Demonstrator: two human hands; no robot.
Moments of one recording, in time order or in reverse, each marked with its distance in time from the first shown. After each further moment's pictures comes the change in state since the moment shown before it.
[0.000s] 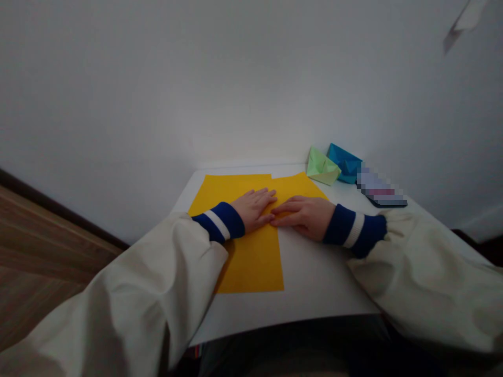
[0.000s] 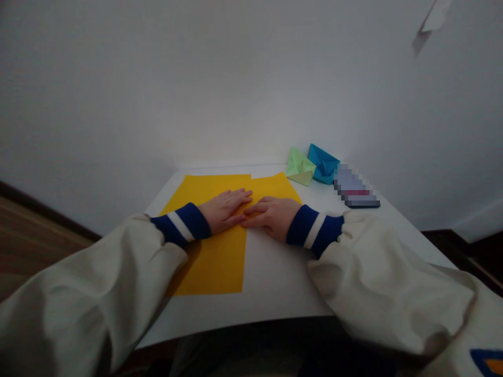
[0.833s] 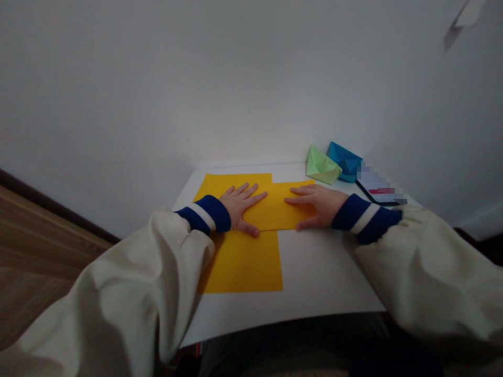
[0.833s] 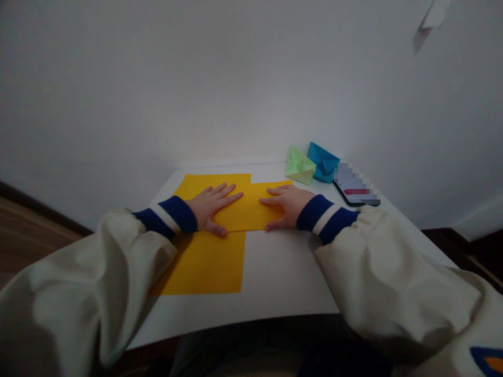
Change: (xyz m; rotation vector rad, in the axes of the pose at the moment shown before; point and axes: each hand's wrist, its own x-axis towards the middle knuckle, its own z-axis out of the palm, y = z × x) left_hand -0.020 -0.024 0.005 0.042 -0.136 -0.099; right_hand -0.025 0.029 0.011 -0.033 -0.114 0.402
